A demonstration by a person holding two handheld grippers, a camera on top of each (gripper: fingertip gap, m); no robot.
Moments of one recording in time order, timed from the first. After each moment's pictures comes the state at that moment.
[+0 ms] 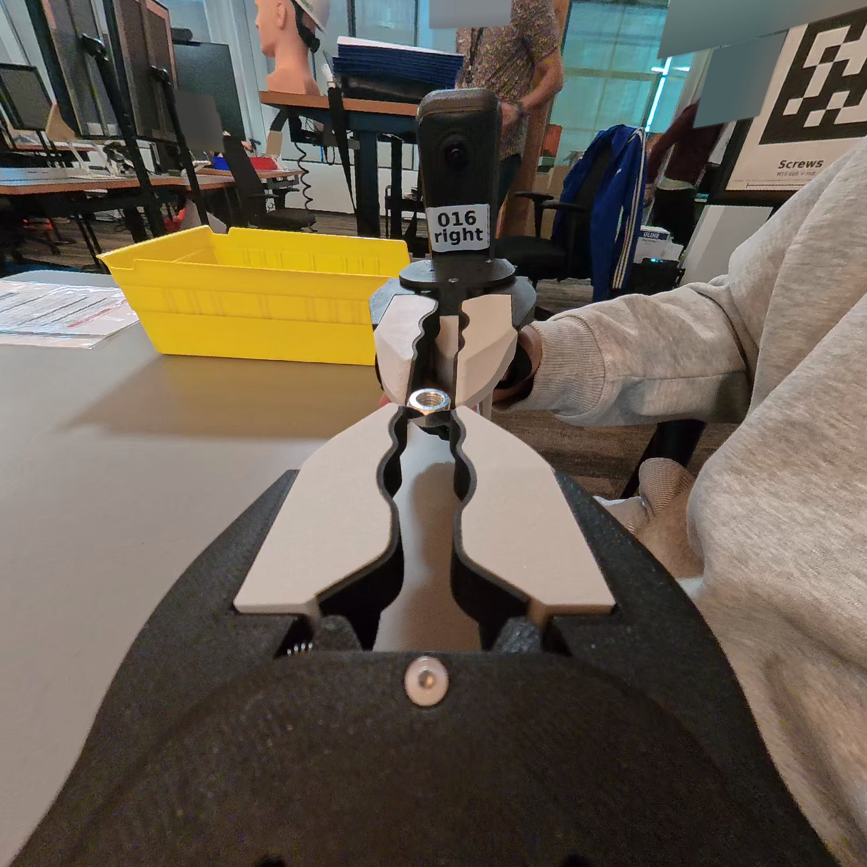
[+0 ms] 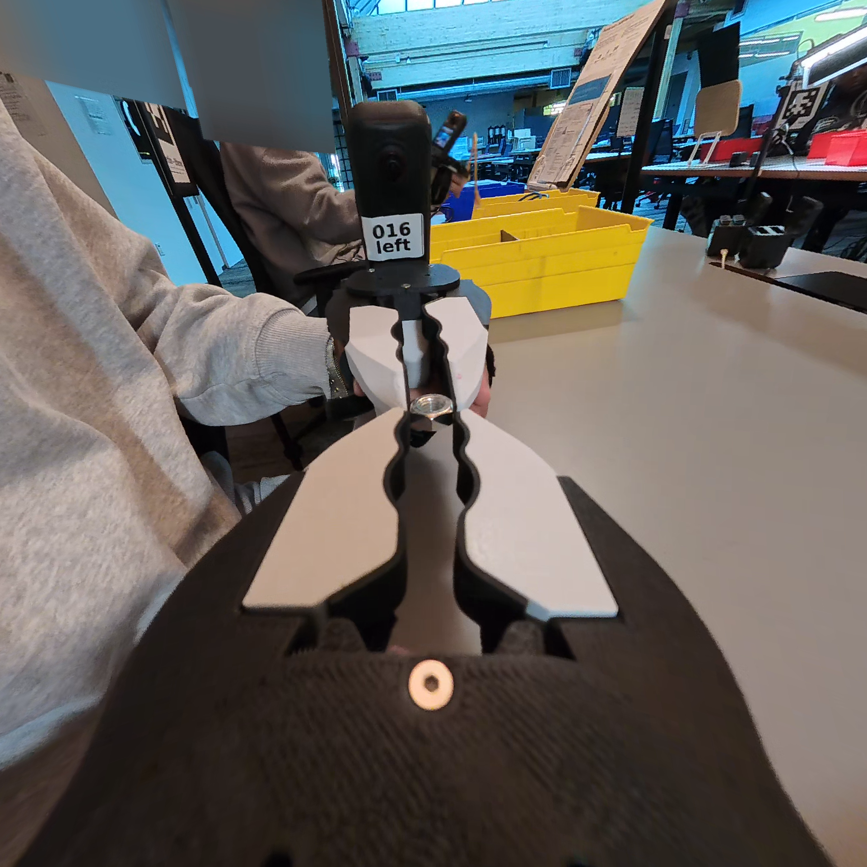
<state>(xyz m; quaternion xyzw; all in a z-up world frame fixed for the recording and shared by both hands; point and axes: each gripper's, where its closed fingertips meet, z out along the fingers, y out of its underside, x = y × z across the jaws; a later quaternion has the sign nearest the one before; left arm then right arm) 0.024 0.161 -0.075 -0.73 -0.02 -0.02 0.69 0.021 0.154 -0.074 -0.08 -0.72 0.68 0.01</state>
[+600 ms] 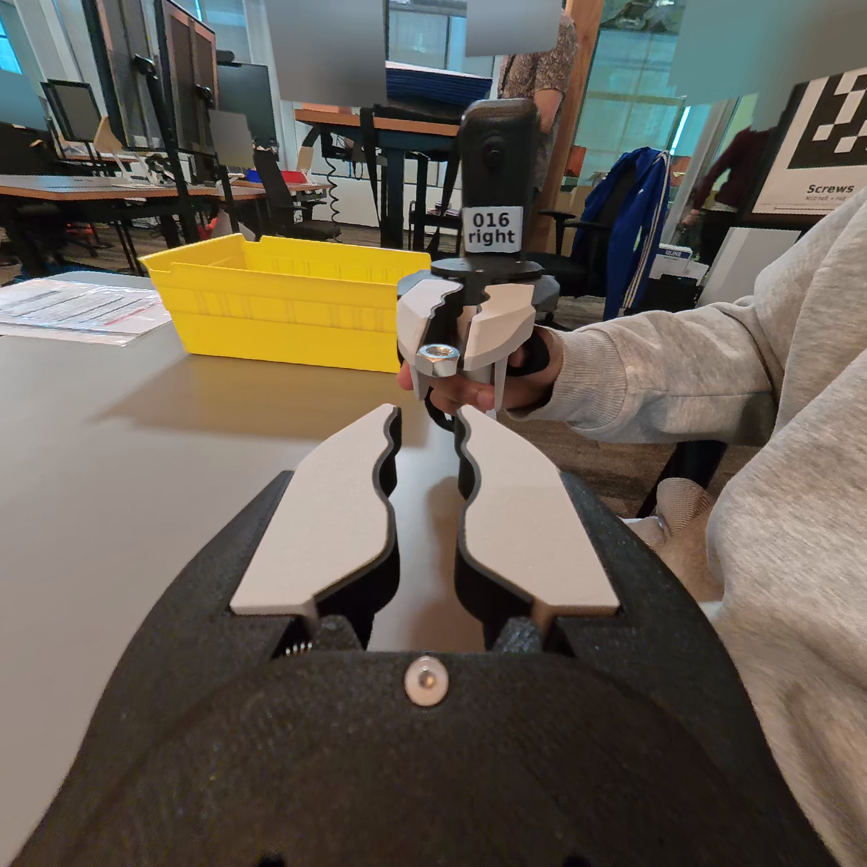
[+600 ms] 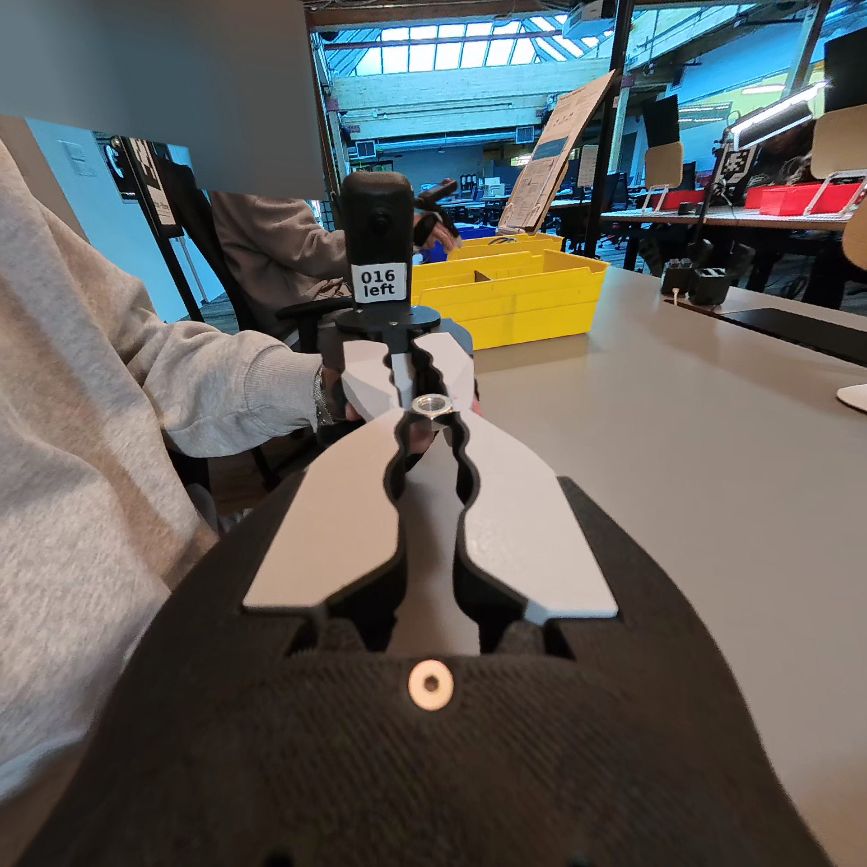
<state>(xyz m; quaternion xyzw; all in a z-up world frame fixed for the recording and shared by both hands) 0.013 0.161 -0.073 -0.72 -0.05 -0.01 0.70 0.013 0.165 -0.056 -0.10 -0.70 0.71 0.04</state>
